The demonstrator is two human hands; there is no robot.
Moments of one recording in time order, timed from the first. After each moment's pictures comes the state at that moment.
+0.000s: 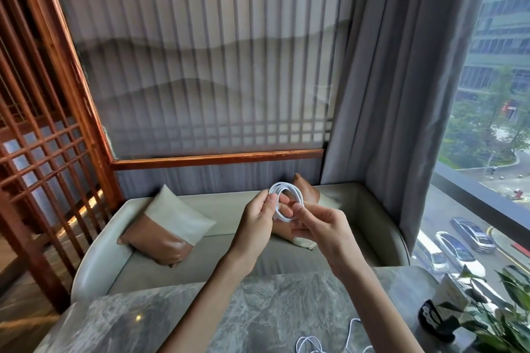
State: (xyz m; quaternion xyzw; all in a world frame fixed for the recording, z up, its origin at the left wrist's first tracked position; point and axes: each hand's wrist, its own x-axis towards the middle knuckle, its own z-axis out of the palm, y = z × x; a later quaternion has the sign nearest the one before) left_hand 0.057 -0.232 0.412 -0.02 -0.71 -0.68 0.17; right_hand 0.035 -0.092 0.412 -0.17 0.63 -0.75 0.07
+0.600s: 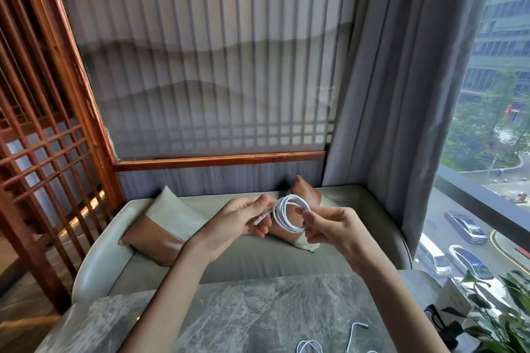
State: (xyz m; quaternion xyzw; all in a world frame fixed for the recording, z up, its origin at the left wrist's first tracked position) left_hand 0.056 -0.287 0.426 -0.05 -0.70 -0.72 -0.02; right_hand 0.020 -0.068 0.420 -0.17 0.69 -0.70 0.11
